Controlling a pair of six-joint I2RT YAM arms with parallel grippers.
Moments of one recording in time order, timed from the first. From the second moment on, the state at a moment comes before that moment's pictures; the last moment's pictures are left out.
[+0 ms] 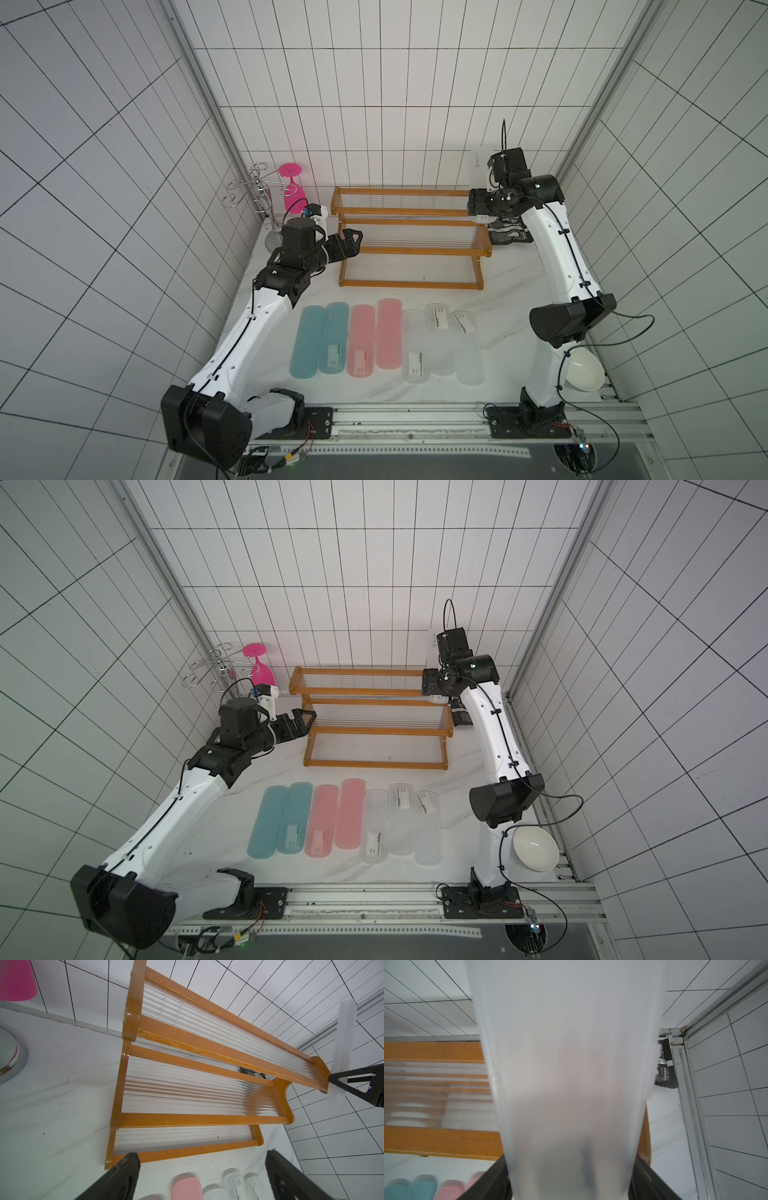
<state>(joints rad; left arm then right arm) -0.24 1.22 1.16 -0.37 0.25 -0.50 0.36 1.96 2.40 -1.27 0.14 0.20</state>
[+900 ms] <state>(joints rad) -0.24 1.22 1.16 -0.37 0.28 -0.50 0.35 1.97 2.40 -1.28 0.09 0.22</state>
